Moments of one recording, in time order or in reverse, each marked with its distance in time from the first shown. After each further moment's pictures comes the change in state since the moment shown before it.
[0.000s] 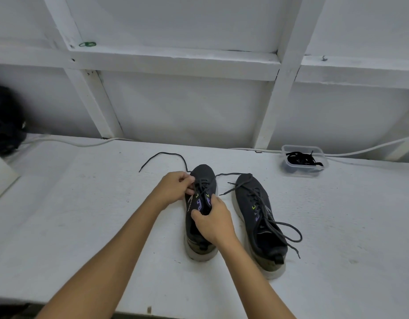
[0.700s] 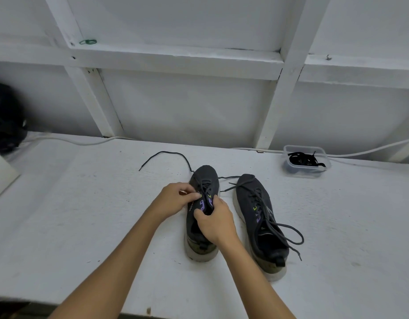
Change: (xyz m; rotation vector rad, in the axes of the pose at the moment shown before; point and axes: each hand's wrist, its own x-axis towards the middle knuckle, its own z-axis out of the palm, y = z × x) left_hand -0.007 -0.035 0.005 0.071 -0.066 0.091; right_hand 0.003 0.005 -0.001 0.033 0.006 0.011
